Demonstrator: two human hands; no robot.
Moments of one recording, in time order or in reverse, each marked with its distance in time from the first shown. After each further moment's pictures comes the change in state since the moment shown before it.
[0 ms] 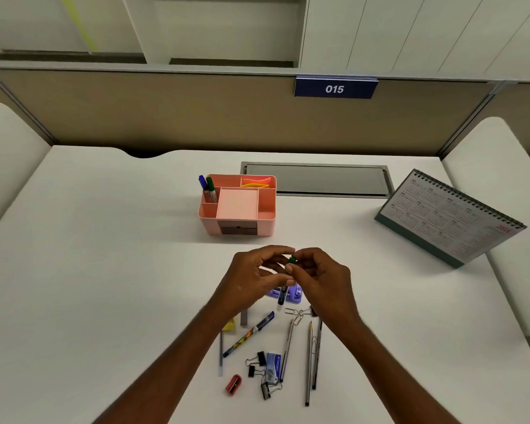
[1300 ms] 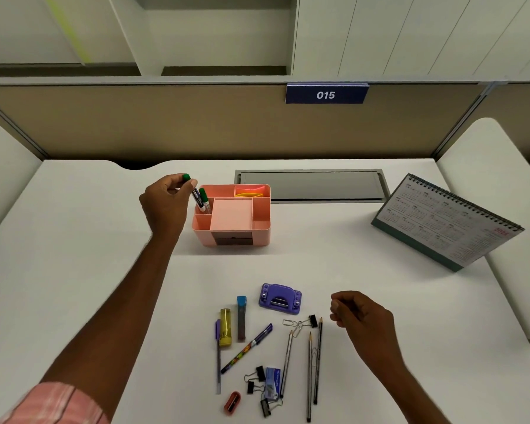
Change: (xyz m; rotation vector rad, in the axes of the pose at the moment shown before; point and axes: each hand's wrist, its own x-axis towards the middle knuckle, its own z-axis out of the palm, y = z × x) left_hand 0.110 -0.034 -0.153 0.169 0.905 -0.094; right_hand -0.041 0.052 -0.052 0.066 0.100 0.302
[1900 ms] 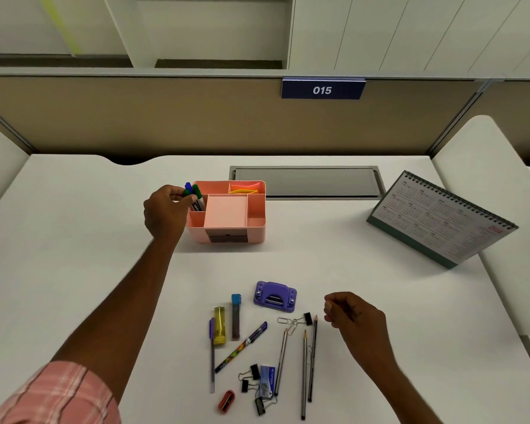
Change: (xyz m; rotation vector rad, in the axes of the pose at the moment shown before) left_hand -0.003 -0.031 0.021 0.315 -0.047 -0.095; right_hand 0.002 0.008 0.003 -0.022 -0.010 0.022
